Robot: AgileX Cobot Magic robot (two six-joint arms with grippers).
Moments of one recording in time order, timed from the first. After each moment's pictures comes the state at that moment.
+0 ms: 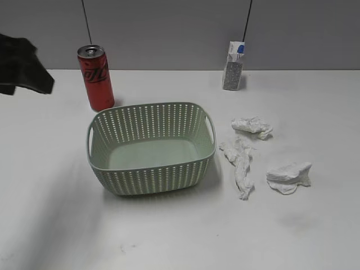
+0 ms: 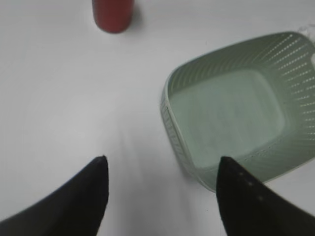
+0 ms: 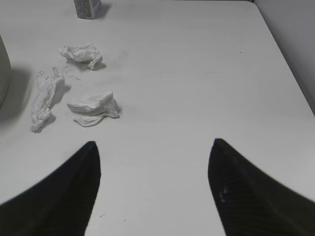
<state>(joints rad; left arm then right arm) -0.29 1.31 -1.03 -0.26 0.82 0.11 0.06 0.00 -0.42 0.03 0.94 0.00</state>
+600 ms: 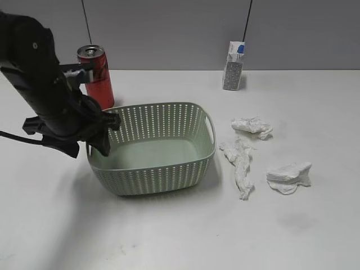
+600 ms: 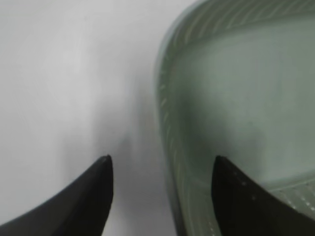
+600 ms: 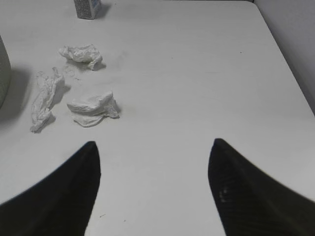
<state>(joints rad) -0.47 1.80 -1.11 -0.12 0.73 -0.25 0.06 0.00 -0.42 0.03 0.94 0.00</state>
